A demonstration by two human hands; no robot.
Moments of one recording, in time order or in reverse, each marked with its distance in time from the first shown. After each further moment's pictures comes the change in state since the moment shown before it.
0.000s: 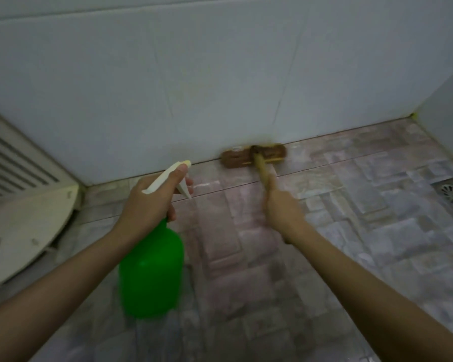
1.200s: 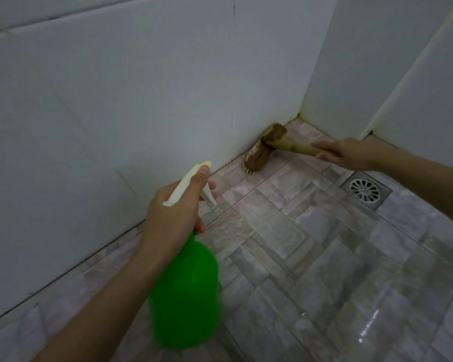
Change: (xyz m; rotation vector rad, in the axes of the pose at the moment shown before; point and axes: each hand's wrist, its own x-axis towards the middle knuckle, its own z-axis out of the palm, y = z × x) left_hand 0.111 0.107 0.293 -0.048 -0.326 0.113; right_hand 0.163 0.386 -0.199 -0.156 0.052 0.031
